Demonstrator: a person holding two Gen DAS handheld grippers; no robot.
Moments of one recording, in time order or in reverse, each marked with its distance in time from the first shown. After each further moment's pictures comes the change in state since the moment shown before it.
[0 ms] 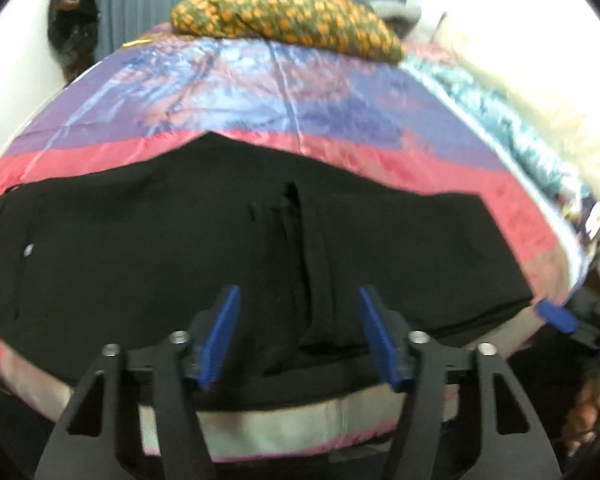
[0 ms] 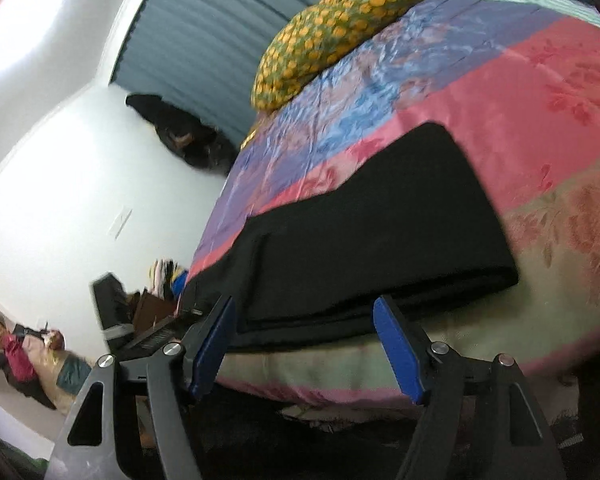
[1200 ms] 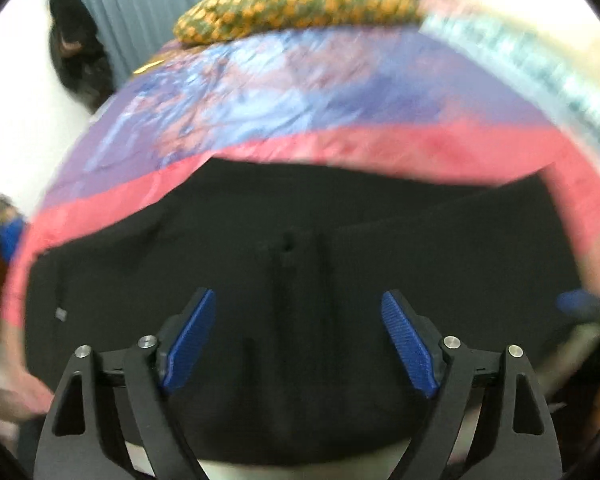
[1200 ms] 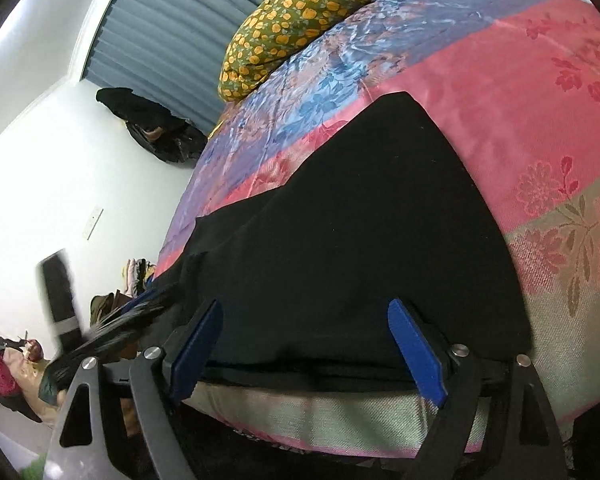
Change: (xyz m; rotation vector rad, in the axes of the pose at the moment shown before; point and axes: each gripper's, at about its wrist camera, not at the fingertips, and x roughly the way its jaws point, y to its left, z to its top) left arm 0.045 -0.021 0.029 0.161 0.075 0.327; right arm 0.027 -0.042 0.010 0.021 0.064 -0.085
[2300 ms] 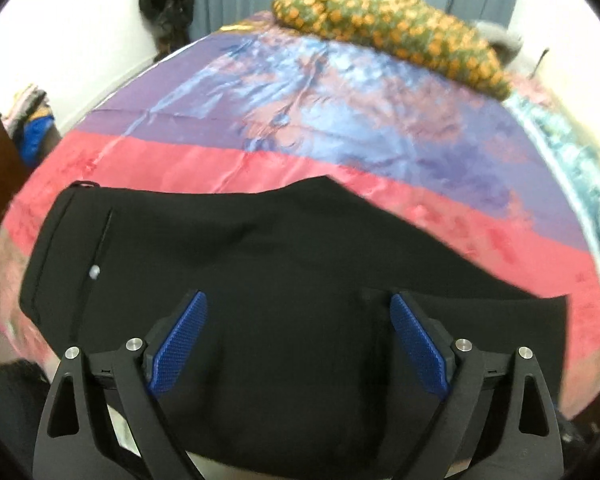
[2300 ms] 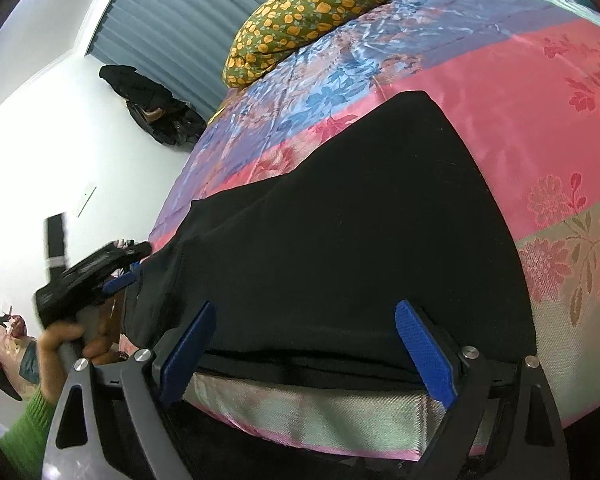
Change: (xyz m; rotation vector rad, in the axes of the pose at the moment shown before) left arm -0.024 0.089 0.007 -0.402 -0.045 -0.096; right arm 0.007 0.011 0.000 -0.076 0.024 -0.046
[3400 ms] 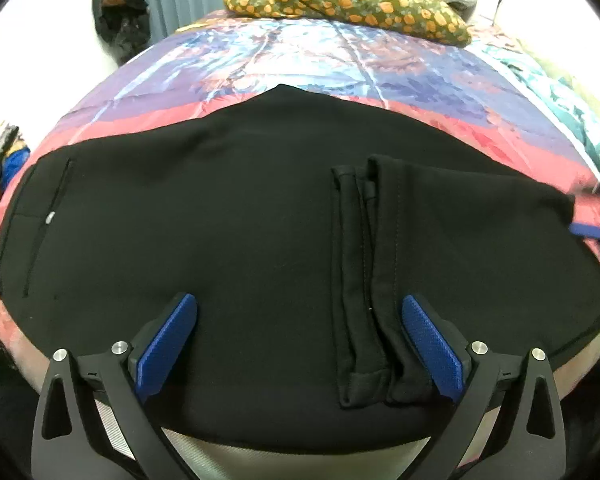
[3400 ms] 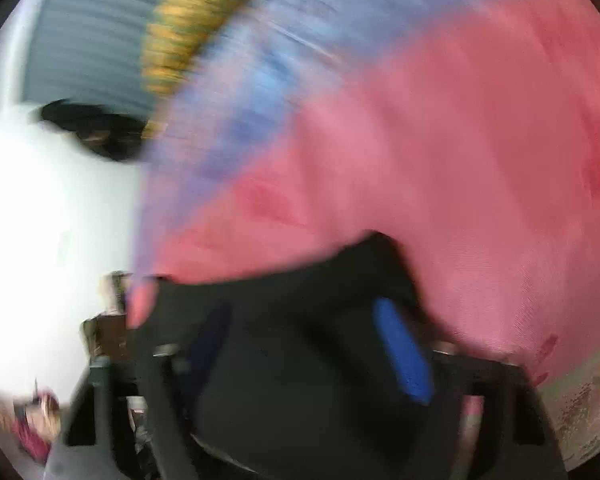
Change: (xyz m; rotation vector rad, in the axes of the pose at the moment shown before) left arm 0.038 -0.011 -0.073 0.181 0.028 -0.001; right arm 0.035 -0.073 0.117 0.307 0.205 -0.110
